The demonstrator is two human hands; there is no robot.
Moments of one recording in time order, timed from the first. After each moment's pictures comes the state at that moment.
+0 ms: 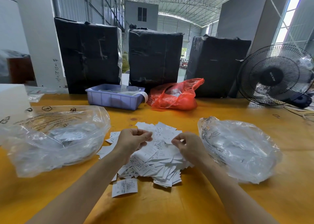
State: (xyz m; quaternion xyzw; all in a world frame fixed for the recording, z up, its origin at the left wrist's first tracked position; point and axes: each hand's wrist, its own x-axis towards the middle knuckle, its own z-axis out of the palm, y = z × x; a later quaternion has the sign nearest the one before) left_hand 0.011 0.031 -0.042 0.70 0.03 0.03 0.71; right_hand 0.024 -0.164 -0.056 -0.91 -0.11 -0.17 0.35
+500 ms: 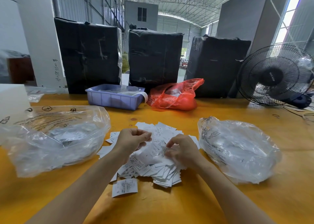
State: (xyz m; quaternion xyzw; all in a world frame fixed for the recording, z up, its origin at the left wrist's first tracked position) left_hand 0.010 0.033 -0.041 0.71 0.03 0.03 0.70; right_hand 0.022 -0.151 -0.060 -0.94 -0.12 -0.10 0.30
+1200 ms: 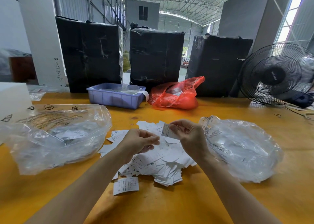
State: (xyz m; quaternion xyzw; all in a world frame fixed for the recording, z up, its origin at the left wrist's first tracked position) left_hand 0.002 0.027 -0.035 0.73 -0.03 -0.06 0.68; right_hand 0.009 -0.147 -0.033 -0.77 -0.17 -0.24 0.56
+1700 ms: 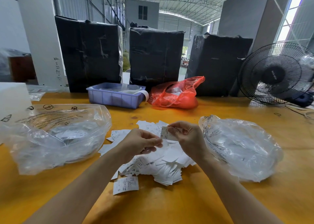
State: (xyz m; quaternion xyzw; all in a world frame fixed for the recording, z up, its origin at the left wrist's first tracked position) left_hand -0.001 0.028 -0.031 0.75 -0.07 -0.10 0.65; right_hand 0.012 -0.147 -0.038 -0.78 -0.19 -0.23 0.54
